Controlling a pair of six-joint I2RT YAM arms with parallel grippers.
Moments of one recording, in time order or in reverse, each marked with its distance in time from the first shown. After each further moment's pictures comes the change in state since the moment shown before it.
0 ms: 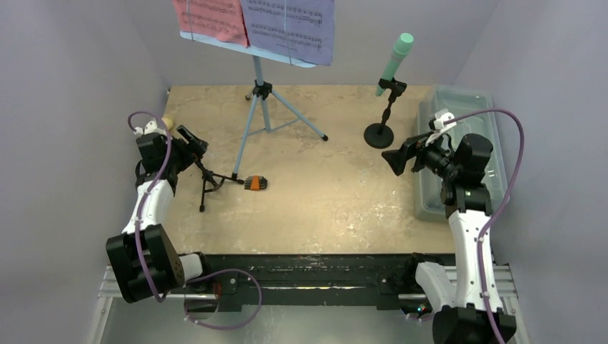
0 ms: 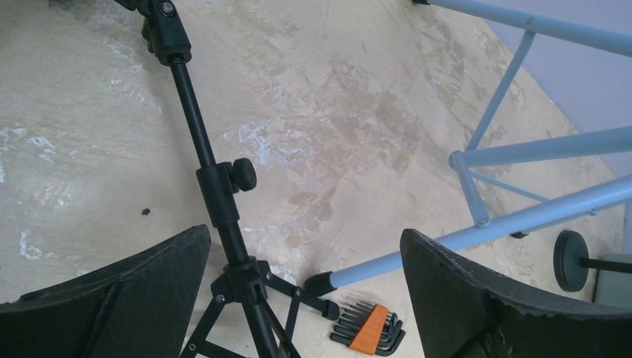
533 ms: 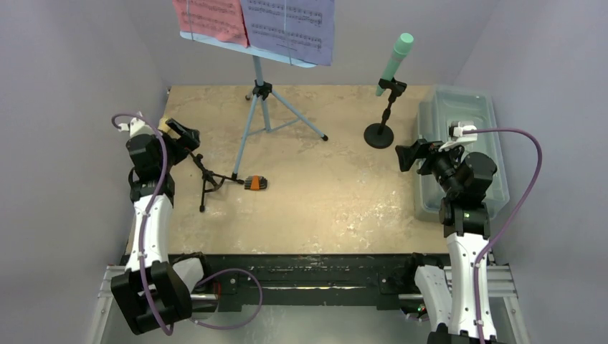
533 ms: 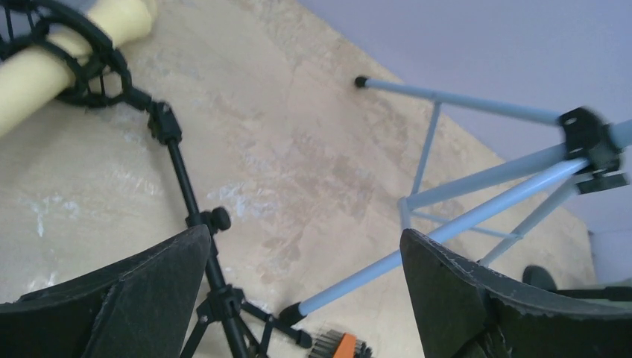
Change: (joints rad) left arm -0.002 -0.194 0.026 0.035 -0.066 -0.018; right arm -0.001 -0.136 -0.068 0.050 0.285 0.196
